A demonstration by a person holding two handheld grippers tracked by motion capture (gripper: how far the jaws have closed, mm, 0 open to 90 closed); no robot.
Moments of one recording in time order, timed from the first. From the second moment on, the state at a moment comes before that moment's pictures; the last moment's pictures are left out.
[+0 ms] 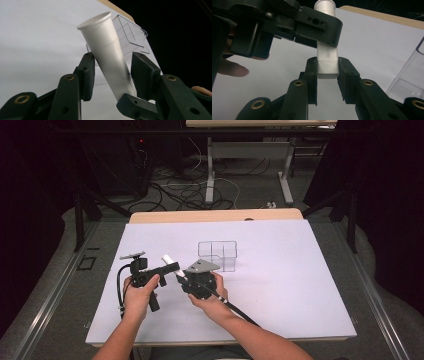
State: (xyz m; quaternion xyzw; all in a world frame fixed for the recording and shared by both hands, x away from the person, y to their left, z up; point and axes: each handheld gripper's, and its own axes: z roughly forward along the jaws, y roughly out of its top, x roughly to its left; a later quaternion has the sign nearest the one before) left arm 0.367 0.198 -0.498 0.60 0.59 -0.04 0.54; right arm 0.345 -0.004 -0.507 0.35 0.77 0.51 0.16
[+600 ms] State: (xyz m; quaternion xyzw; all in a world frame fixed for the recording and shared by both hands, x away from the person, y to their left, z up) left arm 0.369 0.204 -0.506 0.56 0.61 -0.09 0.55; right arm 0.349 -0.006 -0.508 0.35 0.77 0.52 0.13
